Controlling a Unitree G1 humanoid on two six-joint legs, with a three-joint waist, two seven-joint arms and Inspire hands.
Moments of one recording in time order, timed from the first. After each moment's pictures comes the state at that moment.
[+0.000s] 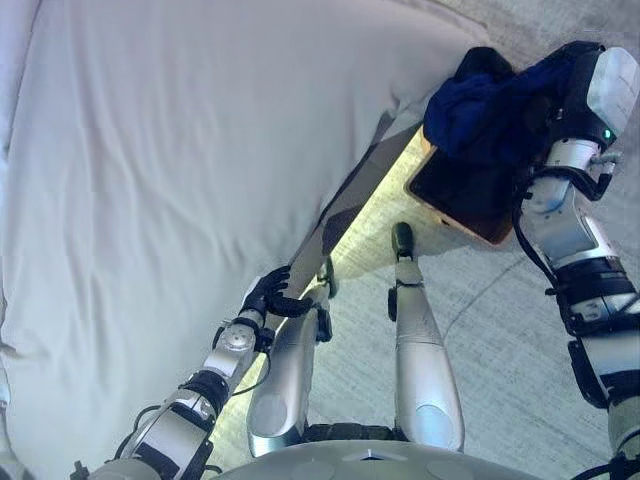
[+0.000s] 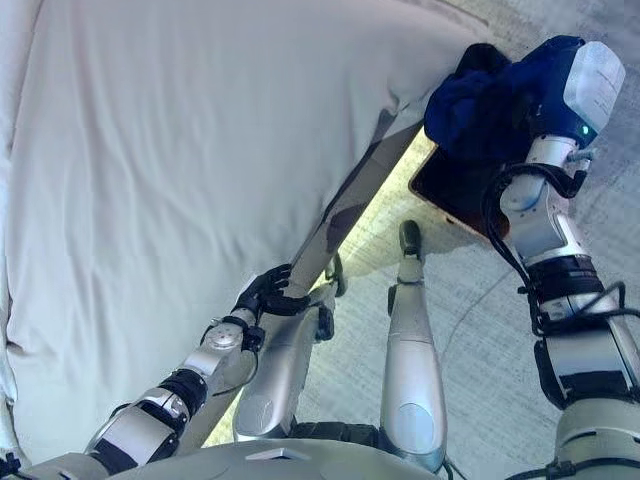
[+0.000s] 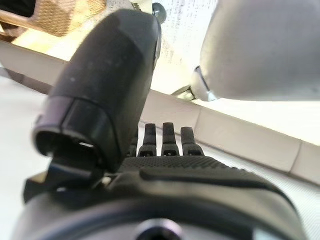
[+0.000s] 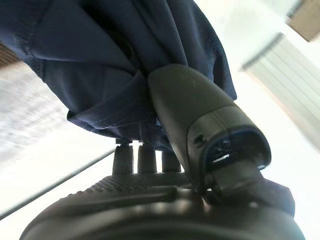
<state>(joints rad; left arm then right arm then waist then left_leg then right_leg) -0.31 0.22 -0.43 0.92 -0.29 -0.14 0.10 -0.77 -0.76 0.25 0.62 -0.21 0.13 -0.63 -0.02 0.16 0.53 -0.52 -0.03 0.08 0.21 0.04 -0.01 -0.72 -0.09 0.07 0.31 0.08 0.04</state>
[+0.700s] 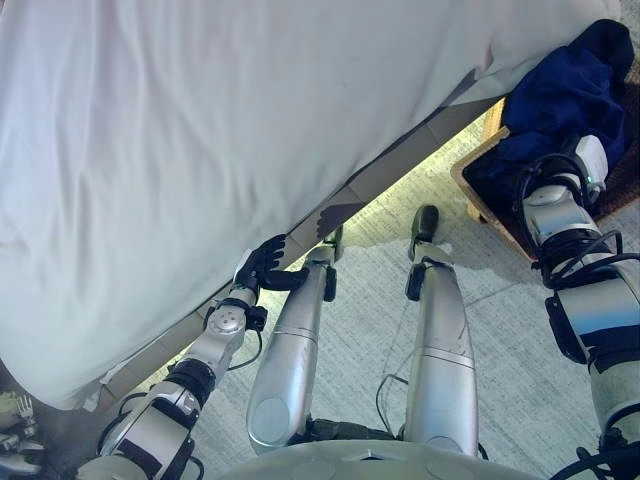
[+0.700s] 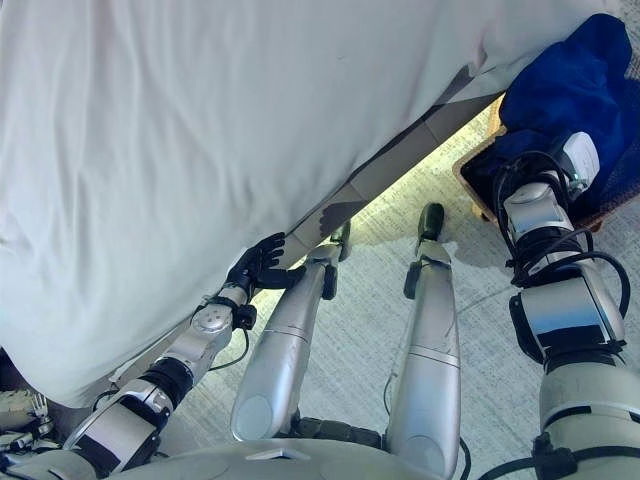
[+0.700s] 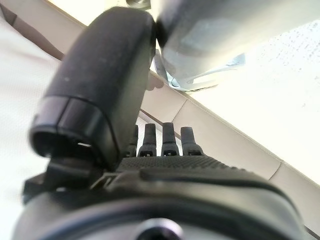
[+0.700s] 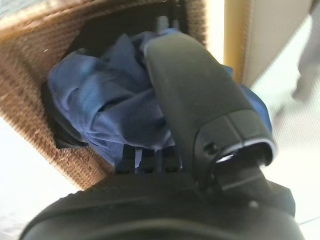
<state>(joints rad) -0.31 0.32 -0.45 0.76 -0.37 -0.18 0.11 -0.91 -0.67 0.23 1.04 0.16 0.22 -0.56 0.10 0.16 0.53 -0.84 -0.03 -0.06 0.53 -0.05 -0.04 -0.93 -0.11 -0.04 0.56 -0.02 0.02</state>
